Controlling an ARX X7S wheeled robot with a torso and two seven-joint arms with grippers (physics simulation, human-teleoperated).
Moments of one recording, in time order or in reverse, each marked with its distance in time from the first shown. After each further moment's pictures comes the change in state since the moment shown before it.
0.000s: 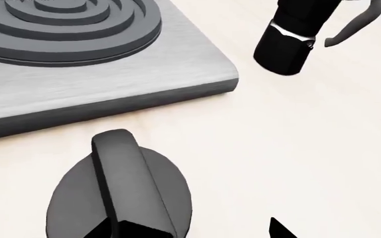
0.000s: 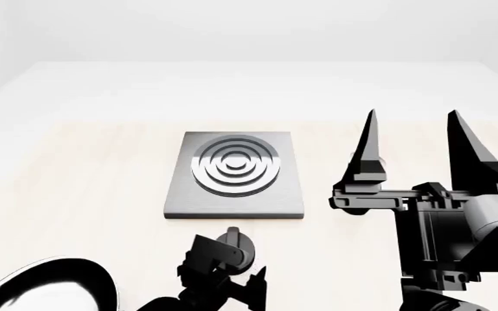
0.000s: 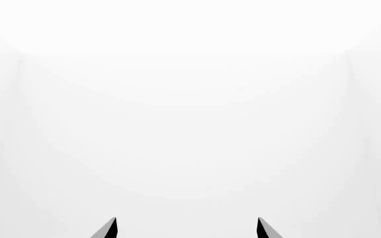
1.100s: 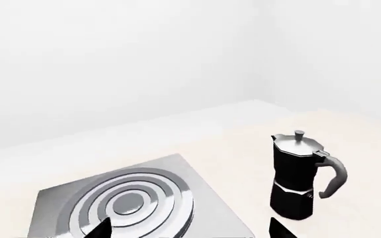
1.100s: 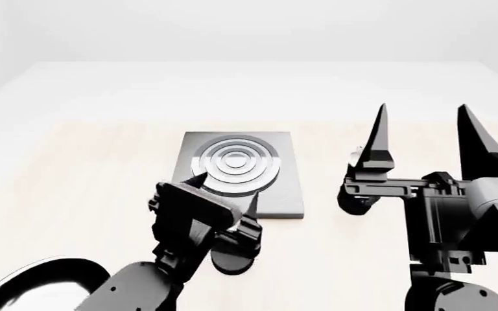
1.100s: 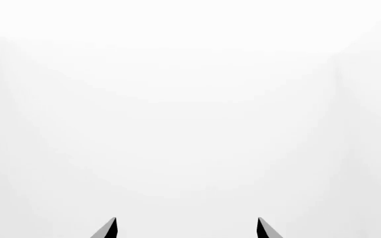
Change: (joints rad) left arm -0.067 -0.106 -0.024 0.495 0.045 -0.035 -0.179; right arm 0.039 0.036 0.025 0.078 0.006 -0.008 -0.002
